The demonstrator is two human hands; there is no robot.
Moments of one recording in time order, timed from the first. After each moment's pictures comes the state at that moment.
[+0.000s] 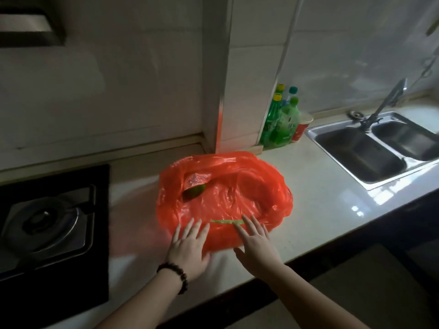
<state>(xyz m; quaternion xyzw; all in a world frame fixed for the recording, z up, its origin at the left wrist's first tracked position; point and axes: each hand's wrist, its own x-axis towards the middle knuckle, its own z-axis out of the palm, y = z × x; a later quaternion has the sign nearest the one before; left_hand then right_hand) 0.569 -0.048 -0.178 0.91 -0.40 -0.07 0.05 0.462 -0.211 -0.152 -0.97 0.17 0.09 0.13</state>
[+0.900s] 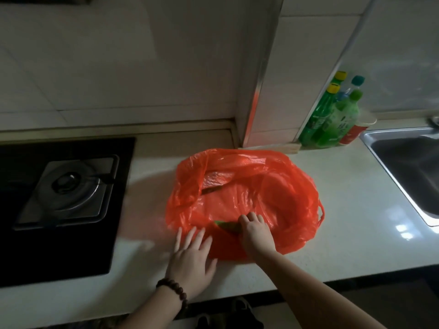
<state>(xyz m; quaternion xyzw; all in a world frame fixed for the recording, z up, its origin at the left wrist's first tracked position) 0.538 -0.052 -0.199 0.95 -0.30 -0.04 0.07 0.537 -0.248 -0.198 -0.98 0.12 0.09 0.16</state>
